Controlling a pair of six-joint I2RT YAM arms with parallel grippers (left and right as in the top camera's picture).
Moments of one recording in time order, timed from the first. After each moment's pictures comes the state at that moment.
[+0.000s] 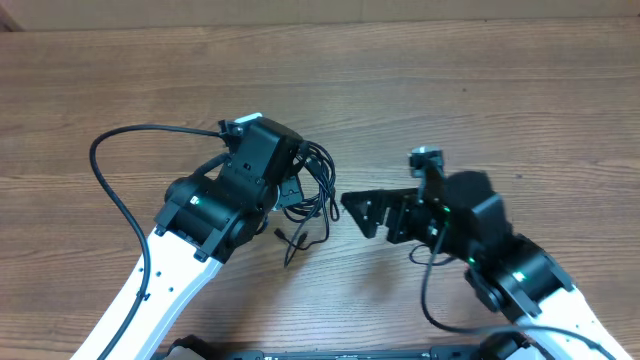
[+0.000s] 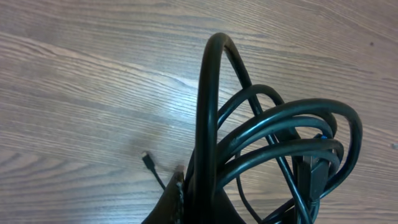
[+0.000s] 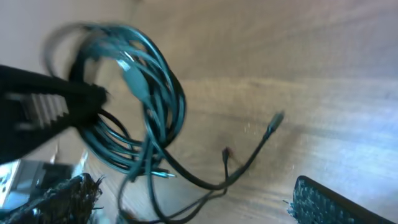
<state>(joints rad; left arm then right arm) -0.57 1.28 1.35 -1.08 -0.20 -0.81 0.59 0.99 0.82 -0.41 -0.33 0.70</state>
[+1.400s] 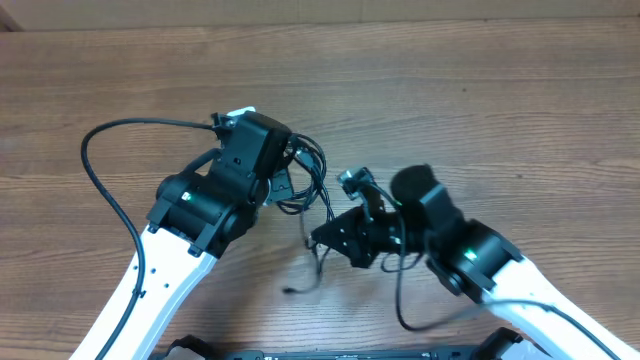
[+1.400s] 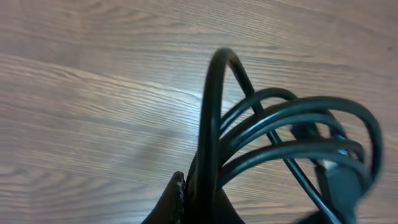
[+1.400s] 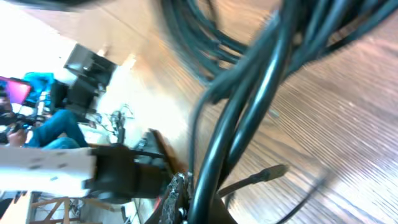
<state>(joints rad) -0.52 1.28 1.35 -1.07 -0.24 -0.68 0.69 1.13 0.82 -0.28 -0.65 0.44</state>
